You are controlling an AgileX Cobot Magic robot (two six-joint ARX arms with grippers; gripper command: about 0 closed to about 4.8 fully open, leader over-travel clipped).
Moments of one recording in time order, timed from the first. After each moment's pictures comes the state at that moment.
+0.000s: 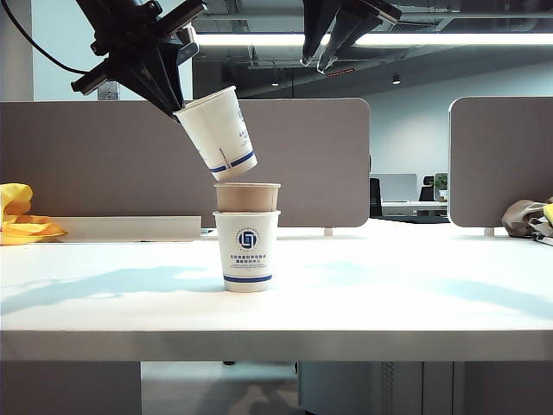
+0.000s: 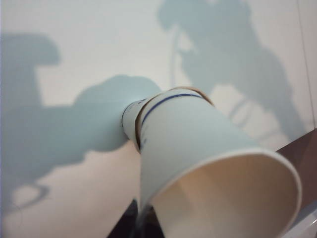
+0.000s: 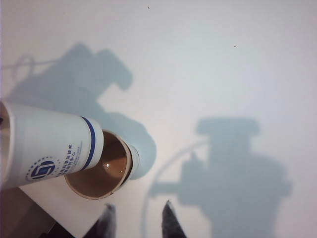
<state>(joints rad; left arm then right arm) -0.30 1.83 1.88 -1.17 0.42 -0.12 0.49 2.10 2.55 -1.39 -0.18 -0.05</state>
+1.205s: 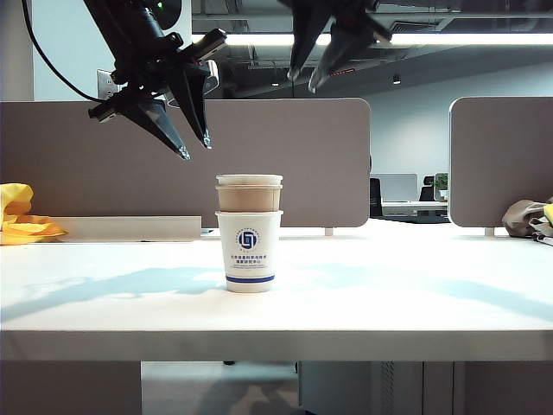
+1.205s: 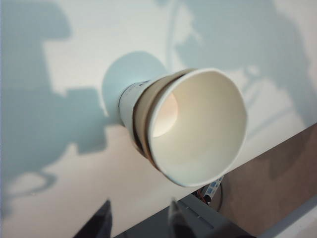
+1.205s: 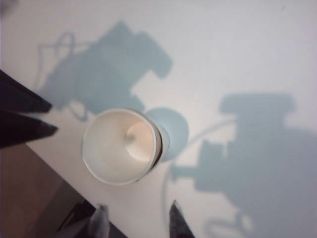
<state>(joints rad) -0.35 1.91 1.88 -1.20 0.40 -0.12 0.49 2.10 2.45 -1.39 -0.28 -0.02</state>
